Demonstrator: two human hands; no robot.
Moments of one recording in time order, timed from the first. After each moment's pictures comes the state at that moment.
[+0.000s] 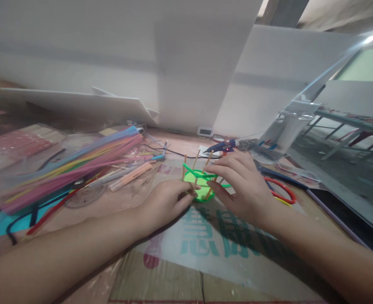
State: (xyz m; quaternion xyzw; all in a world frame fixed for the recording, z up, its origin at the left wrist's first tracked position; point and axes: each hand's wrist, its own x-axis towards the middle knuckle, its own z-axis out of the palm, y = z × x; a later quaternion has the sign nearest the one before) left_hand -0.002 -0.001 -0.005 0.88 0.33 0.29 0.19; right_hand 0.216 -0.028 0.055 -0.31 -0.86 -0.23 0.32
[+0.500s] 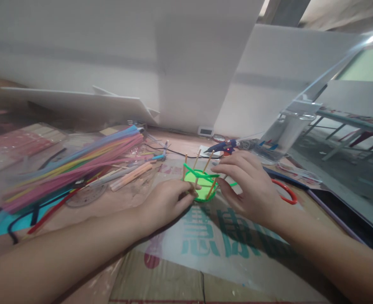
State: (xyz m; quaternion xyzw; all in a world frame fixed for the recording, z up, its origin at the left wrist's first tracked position) left_hand -0.003 -0.001 -0.008 0.87 0.33 0.30 0.21; right_hand 0.223 -0.031 0.057 -0.31 -0.87 -0.22 0.33
